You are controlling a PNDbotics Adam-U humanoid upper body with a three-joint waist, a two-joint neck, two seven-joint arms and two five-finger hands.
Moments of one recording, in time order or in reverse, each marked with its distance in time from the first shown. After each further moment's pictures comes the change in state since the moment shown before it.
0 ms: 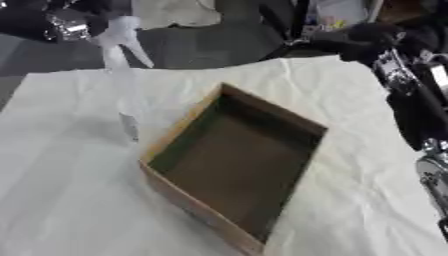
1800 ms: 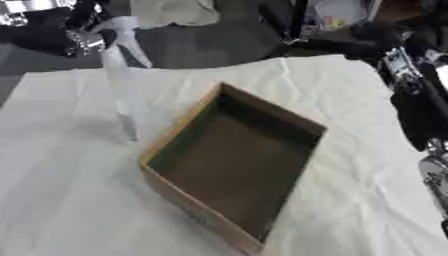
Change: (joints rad) left arm 0.012 -0.019 -0.012 0.017 0.015 0.020 -0.010; right arm 0.002 0.008 -0.005 0.000 -0.001 -0.001 -0.002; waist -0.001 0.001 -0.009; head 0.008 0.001
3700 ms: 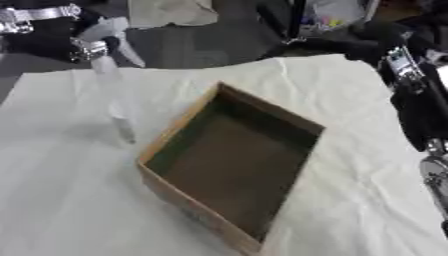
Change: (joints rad) left arm 0.009 -0.008 -0.006 0.019 0.038 0.037 -0.028; right arm 0.000 0.002 0.000 0.000 -0.007 -0.001 0.000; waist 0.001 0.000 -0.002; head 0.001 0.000
